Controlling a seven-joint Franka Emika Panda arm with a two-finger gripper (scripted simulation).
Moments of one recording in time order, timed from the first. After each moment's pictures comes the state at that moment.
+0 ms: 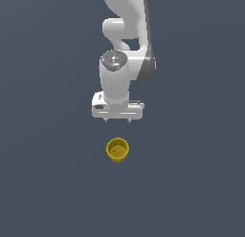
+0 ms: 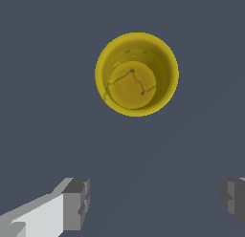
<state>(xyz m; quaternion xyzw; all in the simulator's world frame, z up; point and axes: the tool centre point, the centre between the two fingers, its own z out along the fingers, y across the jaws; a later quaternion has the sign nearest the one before) -0.020 -0.020 0.160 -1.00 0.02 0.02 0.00</state>
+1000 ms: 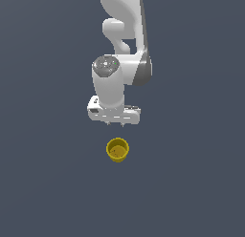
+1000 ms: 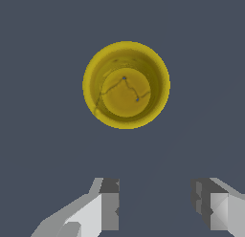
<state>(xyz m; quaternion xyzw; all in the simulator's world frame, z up) -0.006 -0.030 0.154 -1.00 0.07 0.03 0.02</state>
